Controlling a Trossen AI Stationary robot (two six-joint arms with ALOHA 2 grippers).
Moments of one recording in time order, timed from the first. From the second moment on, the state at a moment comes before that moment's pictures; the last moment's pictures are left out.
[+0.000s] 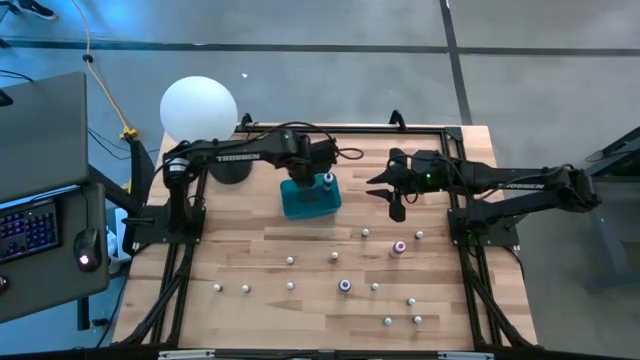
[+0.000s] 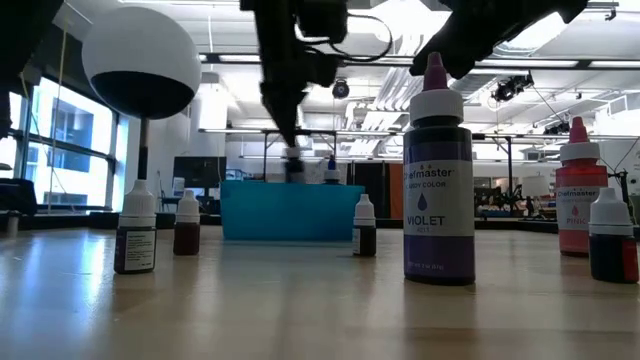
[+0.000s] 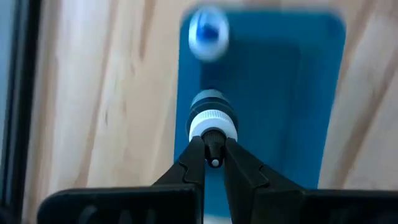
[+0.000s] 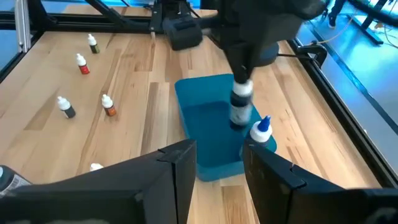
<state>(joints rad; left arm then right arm) 0.22 1.90 1.74 -1.13 -0.16 0.00 -0.15 1.01 0.76 -0.21 -0.05 -0.08</state>
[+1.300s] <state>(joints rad) 0.26 2.02 1.74 -0.78 -0.19 0.24 -0.15 1.01 0.76 -0.27 -0.04 -0.08</state>
